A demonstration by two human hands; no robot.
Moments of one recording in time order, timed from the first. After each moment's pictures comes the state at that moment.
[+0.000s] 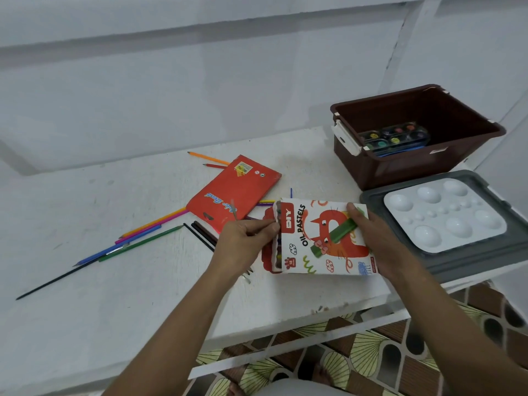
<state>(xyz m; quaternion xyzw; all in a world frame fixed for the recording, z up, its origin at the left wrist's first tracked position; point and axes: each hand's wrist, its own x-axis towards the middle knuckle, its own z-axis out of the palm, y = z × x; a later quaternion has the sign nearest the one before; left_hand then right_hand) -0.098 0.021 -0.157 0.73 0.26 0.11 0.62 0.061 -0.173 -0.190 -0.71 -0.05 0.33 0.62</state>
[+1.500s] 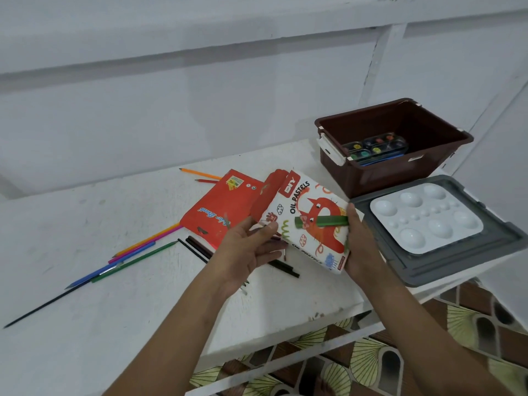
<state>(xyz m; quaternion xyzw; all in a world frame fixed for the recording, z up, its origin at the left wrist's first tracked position) -0.087 0.021 -0.146 0.52 0.23 0.02 0.82 0.039 -0.154 -0.191 -0.56 0.00 0.29 0.78</state>
